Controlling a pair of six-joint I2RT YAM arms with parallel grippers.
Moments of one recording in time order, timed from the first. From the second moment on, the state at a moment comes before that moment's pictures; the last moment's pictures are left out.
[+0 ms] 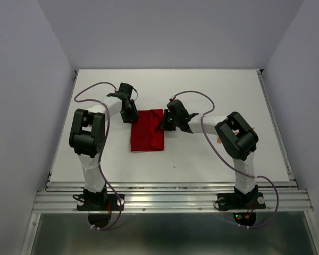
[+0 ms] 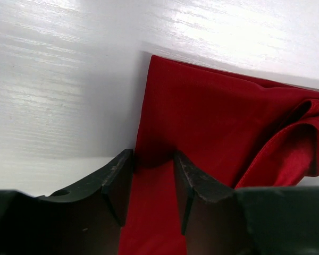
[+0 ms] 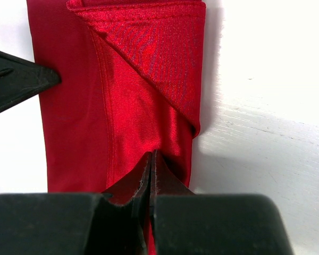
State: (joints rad) left arm -0.26 1.96 1.36 -0.55 0.01 -0.56; right arm 0.67 2.04 1.25 0.06 -0.08 0.81
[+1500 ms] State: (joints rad) left arm -0.44 1.94 1.51 -0.59 0.03 -0.58; right arm 0.69 2.07 1.29 0.03 -0.08 0.81
